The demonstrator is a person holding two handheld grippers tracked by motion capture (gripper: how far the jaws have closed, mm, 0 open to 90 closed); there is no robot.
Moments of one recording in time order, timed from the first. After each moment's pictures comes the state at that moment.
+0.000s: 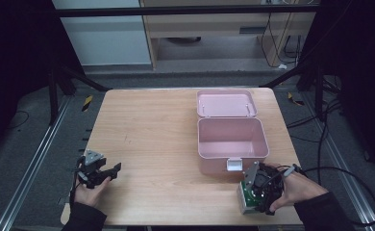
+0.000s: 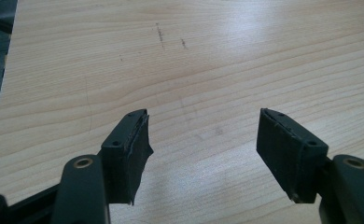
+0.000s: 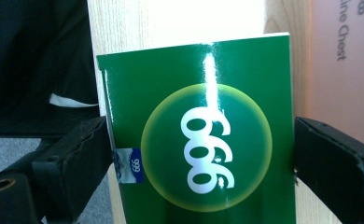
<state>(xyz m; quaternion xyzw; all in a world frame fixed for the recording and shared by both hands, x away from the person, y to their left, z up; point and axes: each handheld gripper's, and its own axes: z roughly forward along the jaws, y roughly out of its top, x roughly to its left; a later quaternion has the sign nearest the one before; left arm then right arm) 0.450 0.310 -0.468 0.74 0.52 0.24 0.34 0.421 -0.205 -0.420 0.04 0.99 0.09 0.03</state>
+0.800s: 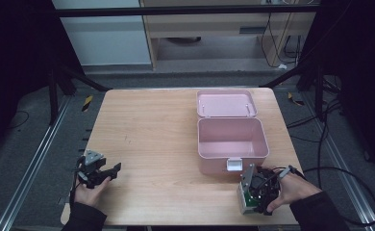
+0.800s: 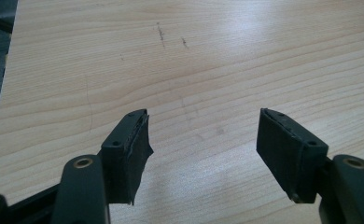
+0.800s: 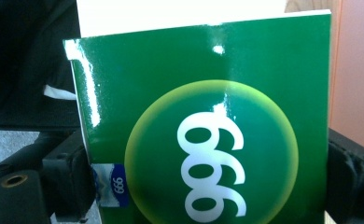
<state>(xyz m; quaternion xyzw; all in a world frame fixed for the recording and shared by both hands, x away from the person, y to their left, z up) 0.451 0.311 -0.469 0.74 0.52 0.24 0.34 0.425 -0.202 -0.438 0.04 1.00 0.07 0.02</state>
